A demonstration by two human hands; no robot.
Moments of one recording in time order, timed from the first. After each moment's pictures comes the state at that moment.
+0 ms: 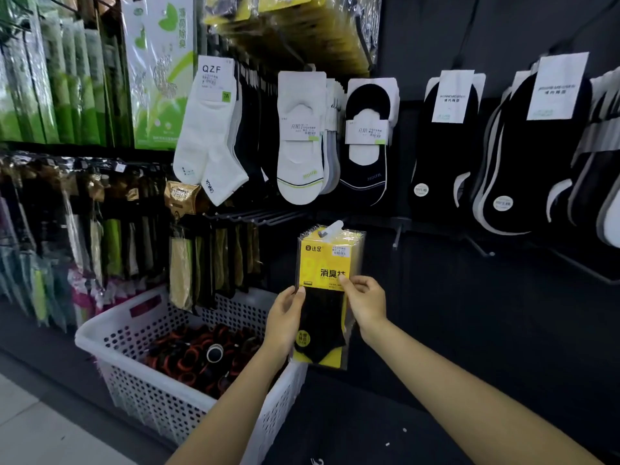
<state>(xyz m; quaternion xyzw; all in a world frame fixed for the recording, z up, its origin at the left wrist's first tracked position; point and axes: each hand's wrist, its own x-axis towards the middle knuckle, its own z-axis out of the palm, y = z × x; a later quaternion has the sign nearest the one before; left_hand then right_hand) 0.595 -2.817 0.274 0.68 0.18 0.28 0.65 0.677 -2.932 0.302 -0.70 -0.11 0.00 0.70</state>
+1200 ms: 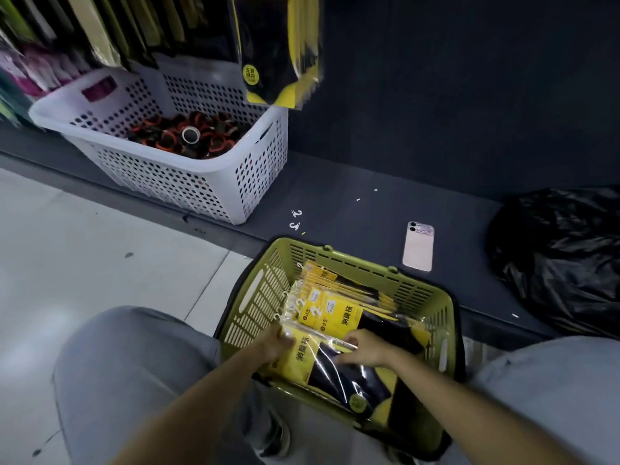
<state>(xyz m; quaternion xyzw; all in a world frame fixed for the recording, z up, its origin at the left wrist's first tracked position) 0.368 -2.971 -0.039 0.79 0.31 -0.28 0.46 0.472 -3.172 -0.059 -0.82 -0.18 0.50 0.22</state>
